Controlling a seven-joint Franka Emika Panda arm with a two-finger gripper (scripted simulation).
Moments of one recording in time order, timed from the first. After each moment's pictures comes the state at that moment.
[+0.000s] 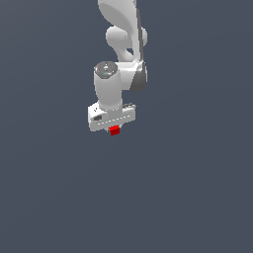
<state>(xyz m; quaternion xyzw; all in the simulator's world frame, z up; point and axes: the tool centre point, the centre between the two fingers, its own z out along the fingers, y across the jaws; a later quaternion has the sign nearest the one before) -0.059 -0.059 0.135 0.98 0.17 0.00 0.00</state>
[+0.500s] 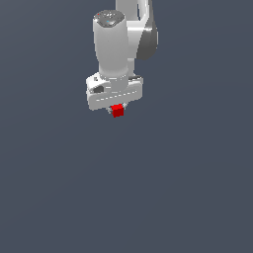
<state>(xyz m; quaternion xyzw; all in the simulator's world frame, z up) -0.070 -0.039 0.248 0.98 0.17 0.00 0.00</state>
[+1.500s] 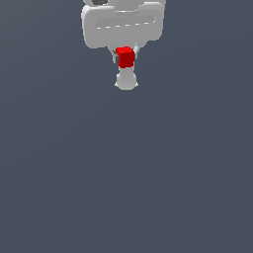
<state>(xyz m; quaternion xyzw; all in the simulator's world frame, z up) -0.083 -0.005 0.440 0.98 0.17 0.00 0.00</state>
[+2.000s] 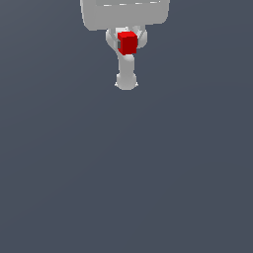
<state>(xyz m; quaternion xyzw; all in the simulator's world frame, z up) -0.083 0.001 0.476 0.98 0.17 0.00 0.00</state>
